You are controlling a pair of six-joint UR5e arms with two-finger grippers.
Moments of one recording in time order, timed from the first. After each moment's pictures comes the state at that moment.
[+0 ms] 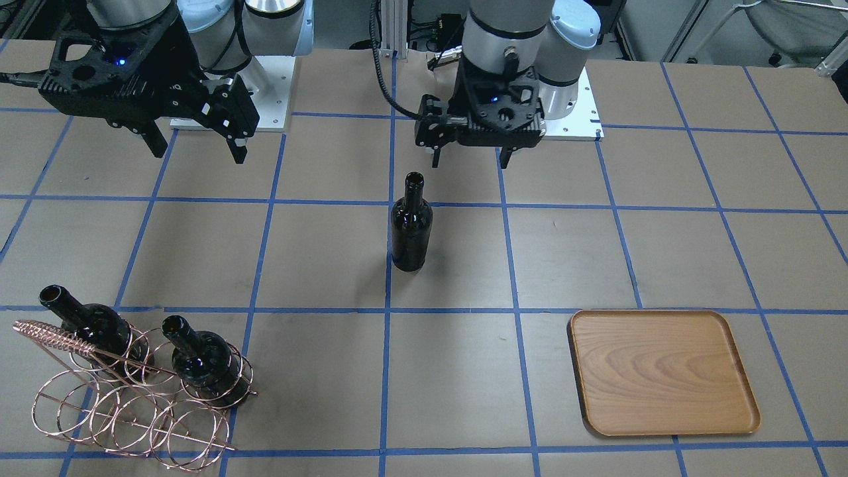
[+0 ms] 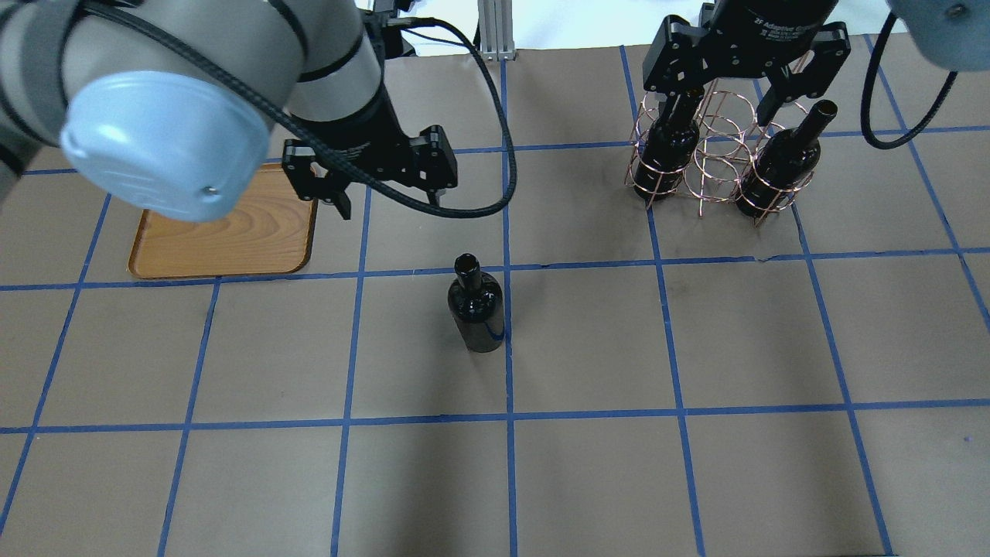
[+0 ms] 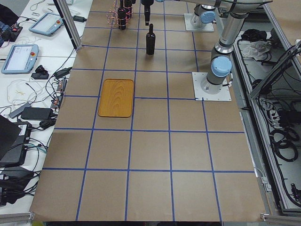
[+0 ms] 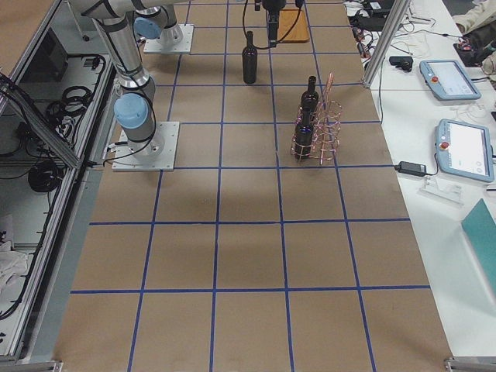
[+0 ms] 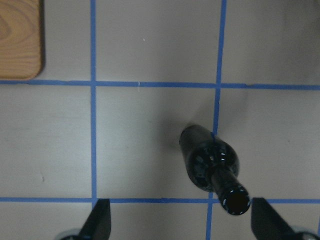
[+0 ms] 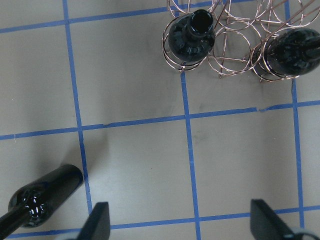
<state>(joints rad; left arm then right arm) -1.87 -1.66 -1.53 -1.51 1.55 -0.33 1.62 -1.54 1.43 -1.53 -1.55 0.15</state>
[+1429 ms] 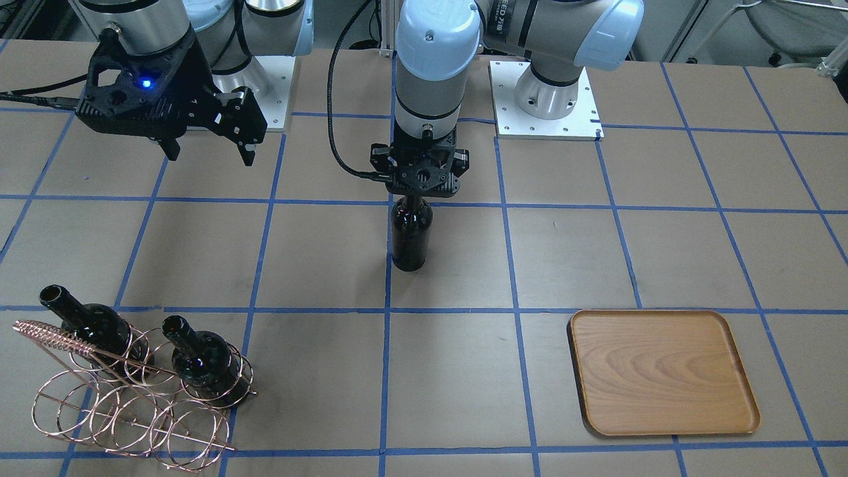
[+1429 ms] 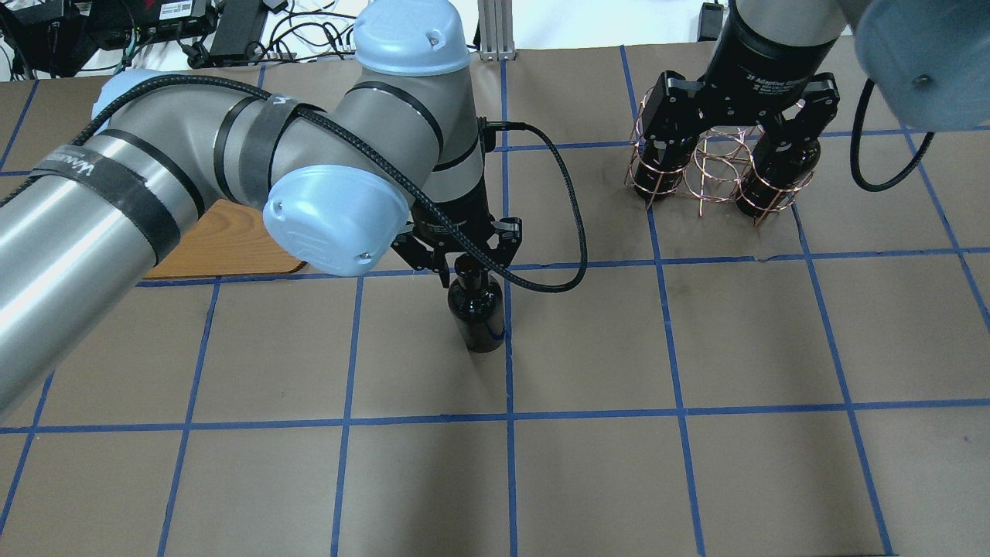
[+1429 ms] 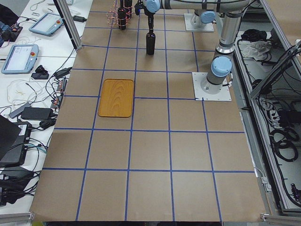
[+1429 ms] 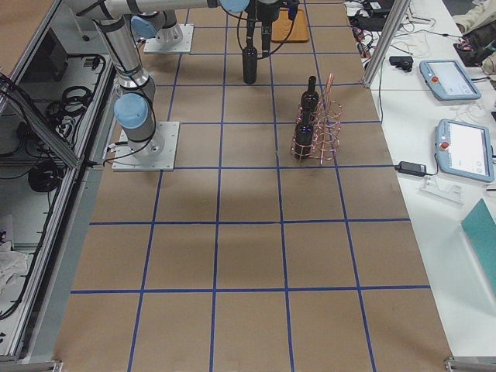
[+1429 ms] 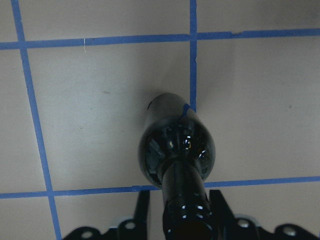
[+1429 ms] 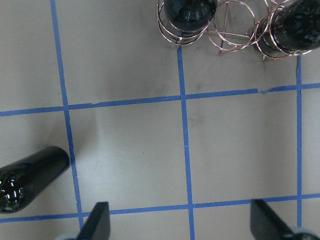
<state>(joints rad) -1.94 -1.75 -1.62 -1.45 1.50 -0.34 1.62 -1.57 1.51 -1.54 -1.56 0.13</state>
